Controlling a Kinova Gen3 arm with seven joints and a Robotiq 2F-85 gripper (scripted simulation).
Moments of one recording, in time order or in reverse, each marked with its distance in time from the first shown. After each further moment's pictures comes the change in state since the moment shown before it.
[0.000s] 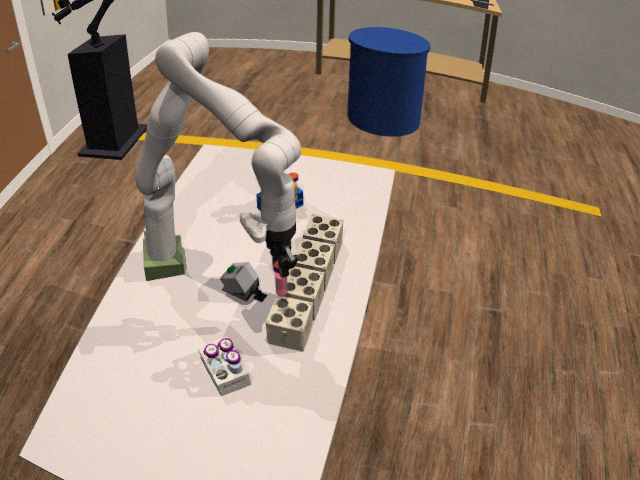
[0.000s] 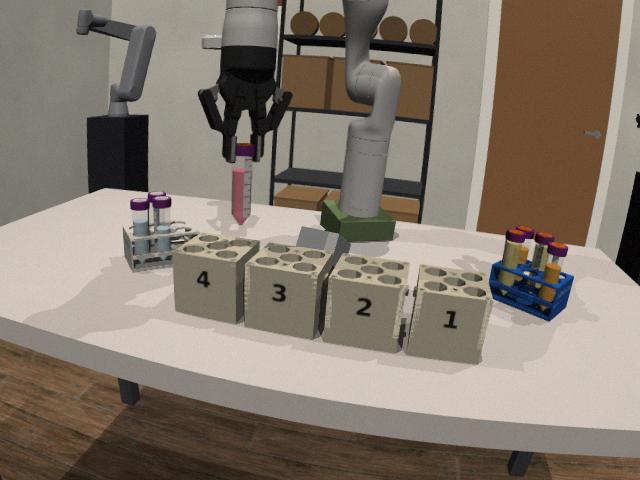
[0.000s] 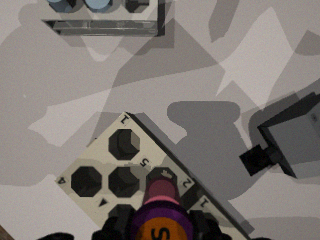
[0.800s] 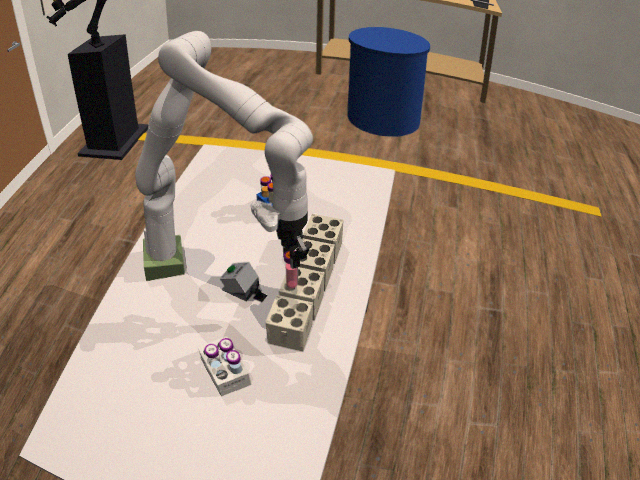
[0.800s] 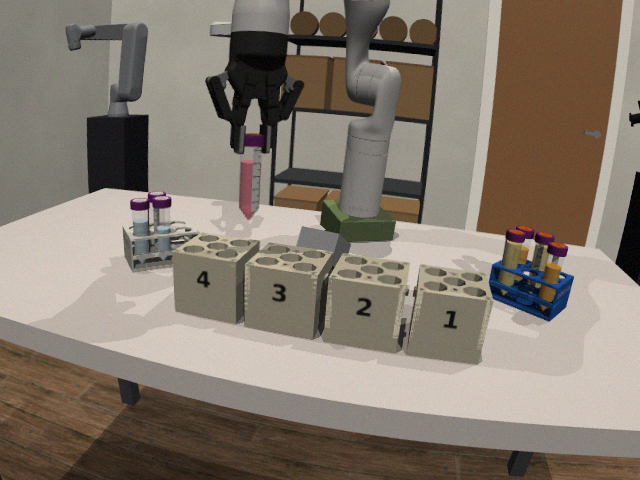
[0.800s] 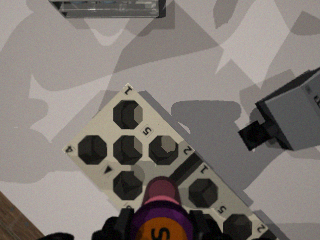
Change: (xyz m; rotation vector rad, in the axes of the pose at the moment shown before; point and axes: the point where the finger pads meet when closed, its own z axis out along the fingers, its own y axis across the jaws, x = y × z) arm -0.029 0.000 -0.017 0.008 -0.003 0.007
